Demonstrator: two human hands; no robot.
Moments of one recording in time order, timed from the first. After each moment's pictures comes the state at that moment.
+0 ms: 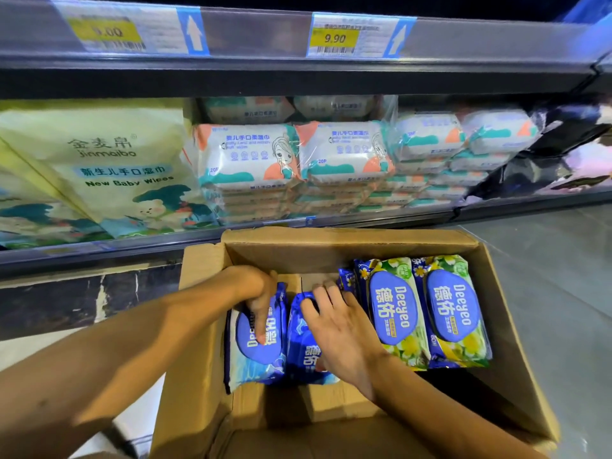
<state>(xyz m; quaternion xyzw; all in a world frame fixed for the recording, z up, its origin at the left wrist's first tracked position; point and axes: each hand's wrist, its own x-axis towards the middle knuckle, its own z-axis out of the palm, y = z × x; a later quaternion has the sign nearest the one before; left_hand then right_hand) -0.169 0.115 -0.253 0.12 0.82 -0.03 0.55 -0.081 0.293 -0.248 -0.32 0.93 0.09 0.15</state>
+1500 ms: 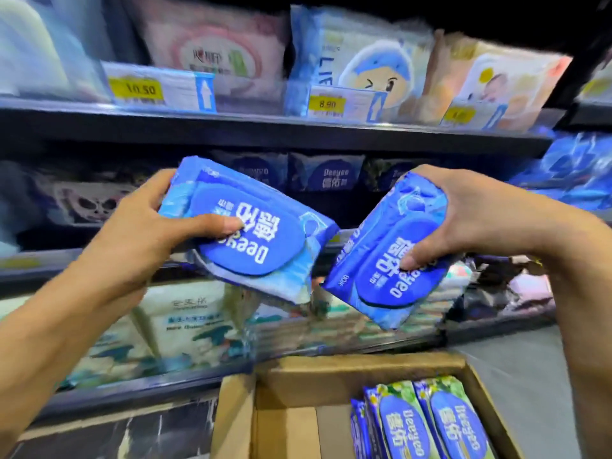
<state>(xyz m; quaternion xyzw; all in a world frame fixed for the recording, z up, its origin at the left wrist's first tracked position) -0.132 -0.003 0.076 0.02 0.72 0.67 -0.14 -0.188 0.336 0.140 -0.22 0.94 -0.27 0.03</state>
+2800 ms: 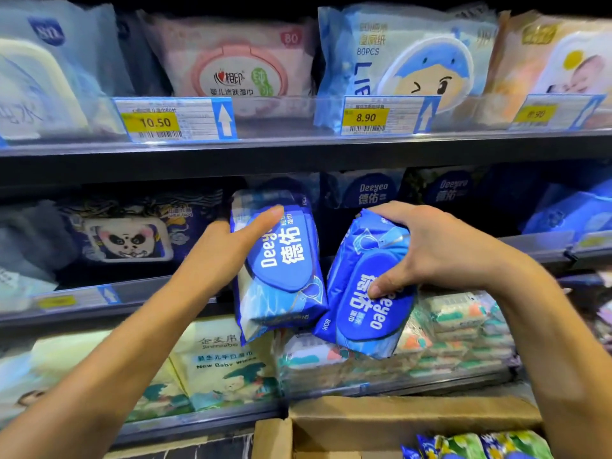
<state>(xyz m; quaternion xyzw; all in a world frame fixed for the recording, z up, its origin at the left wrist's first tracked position) -0.215 0.000 0.055 -0.13 0.84 0.52 -0.09 -0.257 0.274 0.080 -0.28 0.92 -0.26 0.01</state>
